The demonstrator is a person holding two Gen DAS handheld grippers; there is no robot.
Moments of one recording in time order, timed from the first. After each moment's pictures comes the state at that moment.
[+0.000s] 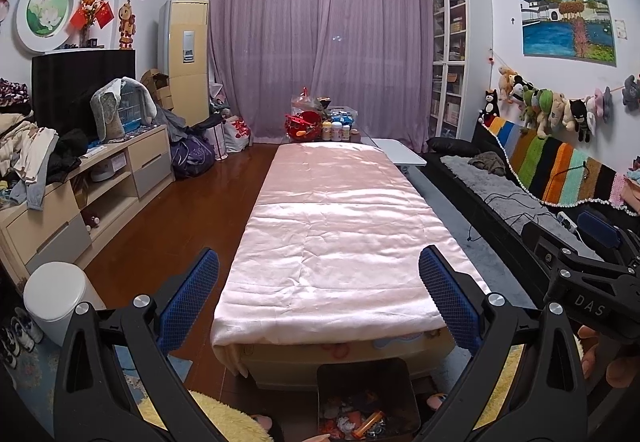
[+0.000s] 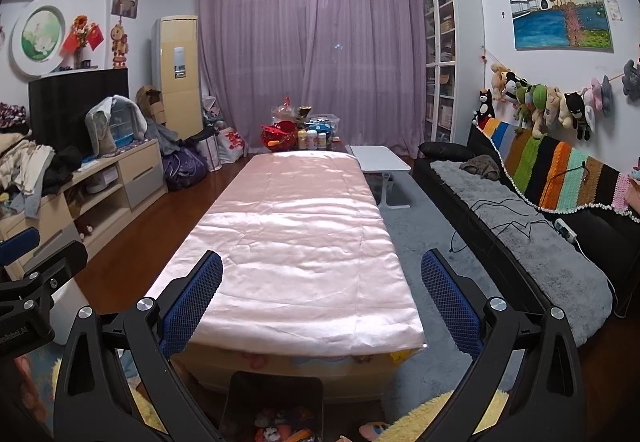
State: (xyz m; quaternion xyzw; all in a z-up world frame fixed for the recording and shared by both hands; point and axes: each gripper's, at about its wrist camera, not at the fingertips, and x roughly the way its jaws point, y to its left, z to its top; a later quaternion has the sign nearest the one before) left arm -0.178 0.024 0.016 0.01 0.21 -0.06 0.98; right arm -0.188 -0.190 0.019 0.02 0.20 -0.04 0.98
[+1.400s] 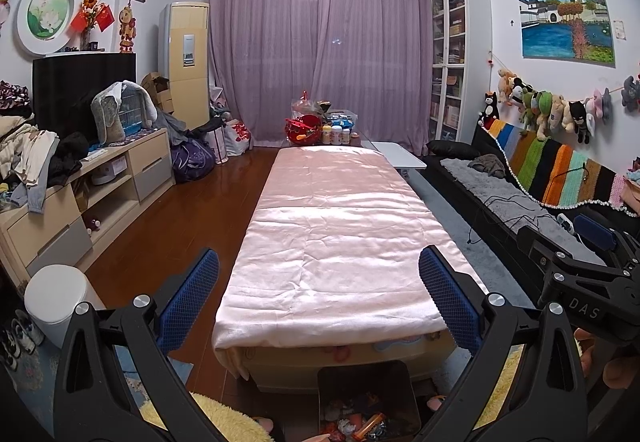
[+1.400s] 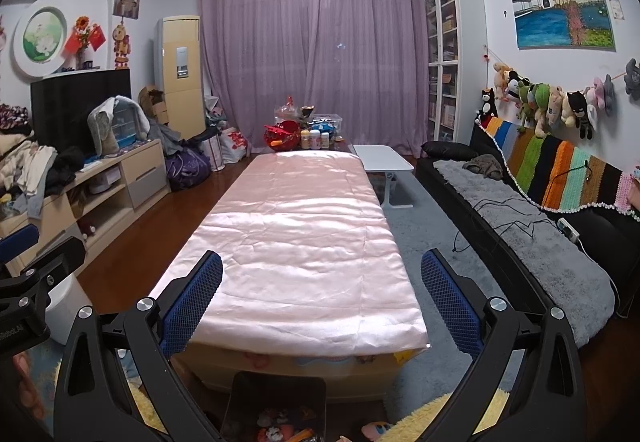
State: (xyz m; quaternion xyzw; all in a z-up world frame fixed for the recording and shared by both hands) left arm -0.177 0.024 0.019 0.01 0.20 -0.06 0.98; right arm -0.186 -0.189 0.022 0.02 0.20 -0.03 0.98
